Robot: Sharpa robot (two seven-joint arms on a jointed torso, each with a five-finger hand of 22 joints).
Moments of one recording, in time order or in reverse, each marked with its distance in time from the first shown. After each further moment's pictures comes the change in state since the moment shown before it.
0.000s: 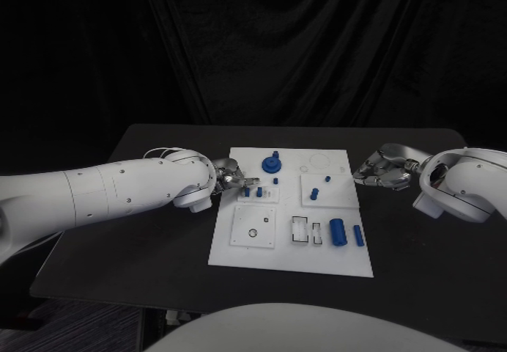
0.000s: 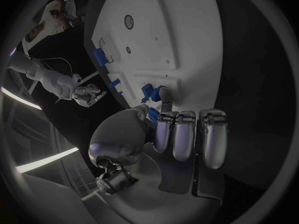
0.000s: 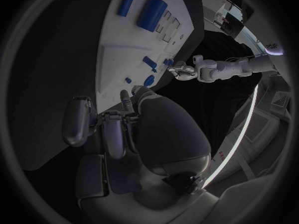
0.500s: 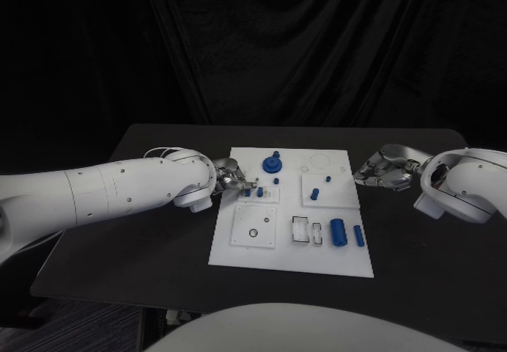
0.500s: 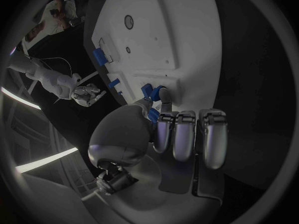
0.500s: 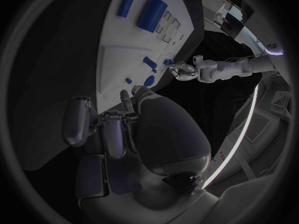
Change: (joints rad) left arm 0.000 -0.002 0.002 0.002 0.001 0.004 -0.008; left_hand 0.167 -0.056 0.024 -0.026 0.145 -0.026 -0.003 0.002 0.014 0.000 0.000 0.000 0.000 0.000 0.000 0.000 0.000 0.000 0.000 0.000 0.000 0.000; right arm 0.000 0.000 0.000 0.000 0.000 0.004 -0.003; right_hand 0.000 0.000 0.000 0.000 0.000 0.000 0.000 0.000 0.000 0.000 0.000 0.000 0.000 0.000 0.000 0.000 0.000 0.000 0.000 0.000 0.000 0.000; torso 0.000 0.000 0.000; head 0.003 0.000
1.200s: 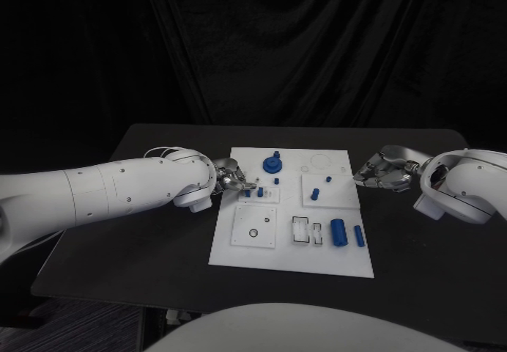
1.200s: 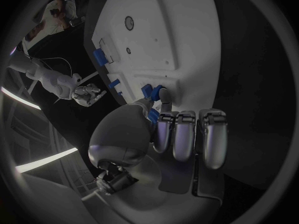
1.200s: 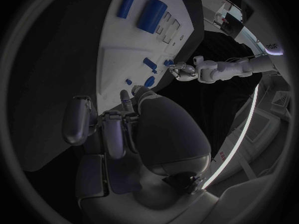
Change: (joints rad) left arm 0.000 -0.003 0.001 0.003 0.000 0.006 -0.002; left_hand 0.048 -0.010 0.026 -0.015 0.023 -0.002 0.002 0.001 0.001 0.000 0.000 0.000 0.000 0.000 0.000 0.000 0.000 0.000 0.000 0.000 0.000 0.000; right arm -0.003 0.003 0.000 -0.002 0.000 0.005 -0.003; right_hand 0.000 0.000 0.000 0.000 0.000 0.000 0.000 0.000 0.000 0.000 0.000 0.000 0.000 0.000 0.000 0.000 0.000 0.000 -0.004 0.004 -0.005 0.000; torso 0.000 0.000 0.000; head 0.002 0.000
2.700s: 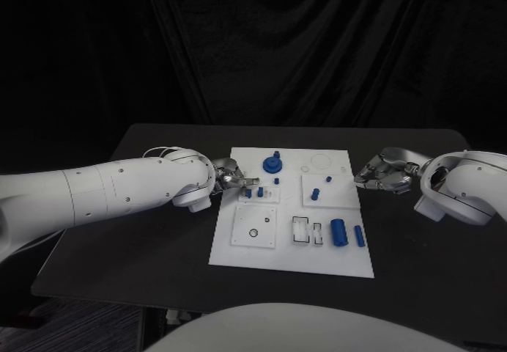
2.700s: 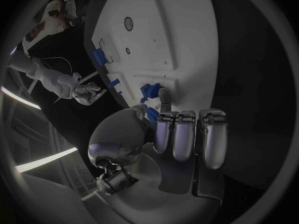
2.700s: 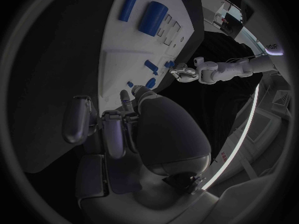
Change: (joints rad) left arm 0.000 -0.005 0.000 0.001 0.001 0.002 0.003; left_hand -0.243 0.050 -0.081 0.044 -0.111 0.020 0.002 -0.022 -0.014 0.004 -0.004 0.000 0.000 0.000 0.000 0.000 0.000 0.000 0.000 0.000 0.000 0.000; right arm -0.005 -0.001 0.000 -0.003 0.000 0.009 -0.004; right_hand 0.000 0.000 0.000 0.000 0.000 0.000 0.000 0.000 -0.001 0.000 0.000 -0.004 0.000 0.000 0.000 -0.004 0.000 0.000 -0.003 -0.003 -0.006 0.001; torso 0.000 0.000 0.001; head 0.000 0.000
